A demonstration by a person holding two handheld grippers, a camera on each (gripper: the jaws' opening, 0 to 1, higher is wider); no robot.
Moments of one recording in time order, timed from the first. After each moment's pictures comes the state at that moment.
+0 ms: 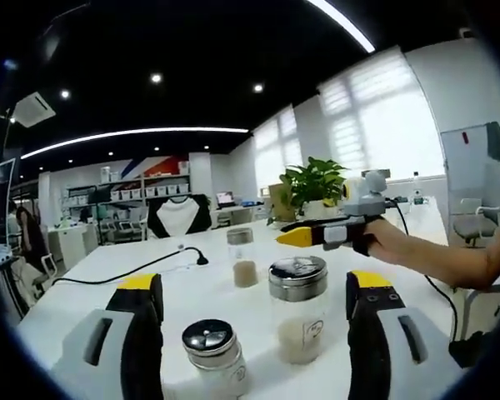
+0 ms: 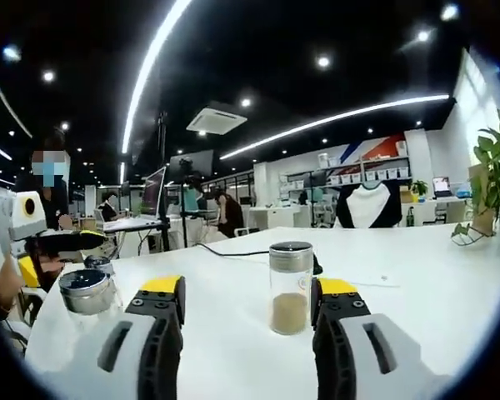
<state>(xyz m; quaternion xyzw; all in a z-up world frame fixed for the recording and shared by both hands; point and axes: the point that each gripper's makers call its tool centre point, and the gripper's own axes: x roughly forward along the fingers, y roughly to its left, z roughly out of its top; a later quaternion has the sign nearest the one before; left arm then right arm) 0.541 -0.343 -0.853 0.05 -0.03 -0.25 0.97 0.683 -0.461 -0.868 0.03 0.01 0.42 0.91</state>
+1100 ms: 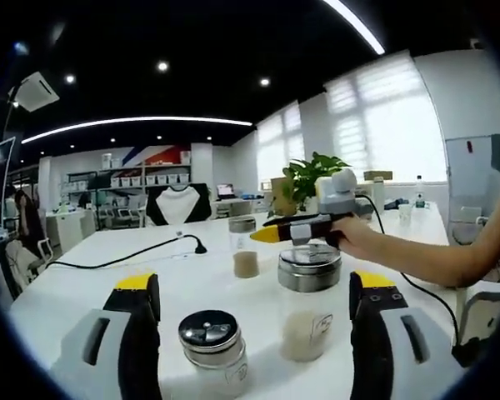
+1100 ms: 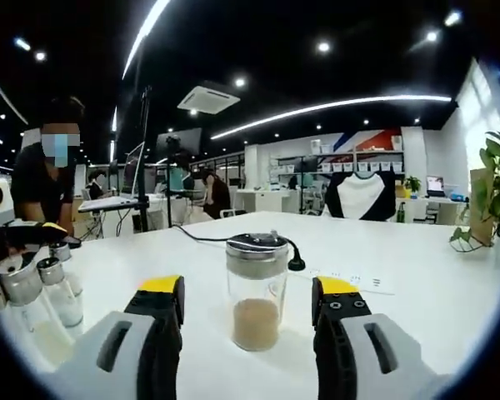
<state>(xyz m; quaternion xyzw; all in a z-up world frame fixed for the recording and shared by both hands) 0.557 -0.343 -0.872 0.03 0.00 -0.25 0.97 0.739 -0.447 -0.887 -0.01 0.04 0.40 0.92</state>
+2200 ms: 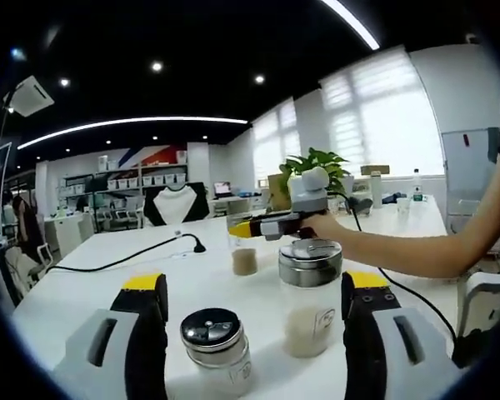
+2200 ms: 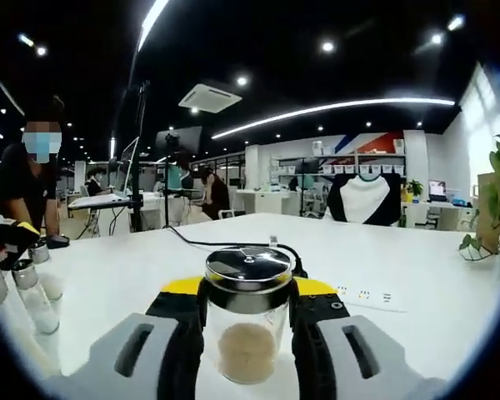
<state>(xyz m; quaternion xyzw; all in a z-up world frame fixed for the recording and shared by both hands) 0.556 -0.342 -0.877 0.04 0.01 -0.26 0.96 0.778 -0.419 -0.890 -0.02 0.03 0.40 0.92</state>
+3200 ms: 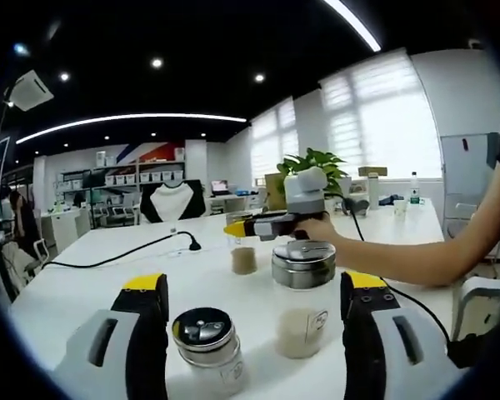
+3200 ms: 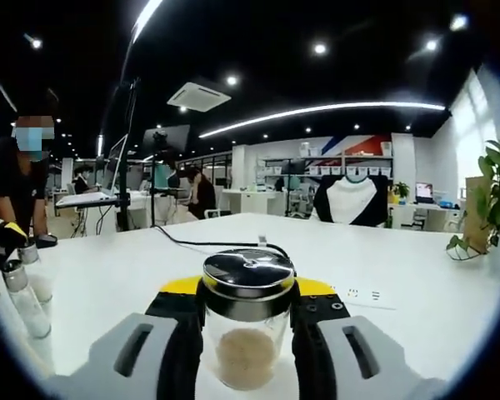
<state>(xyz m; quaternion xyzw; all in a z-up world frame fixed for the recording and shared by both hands) 0.552 -0.348 -0.876 0.03 0.01 -0.27 0.96 0.779 -0.428 -0.888 -0.02 0.03 0.36 0.93</state>
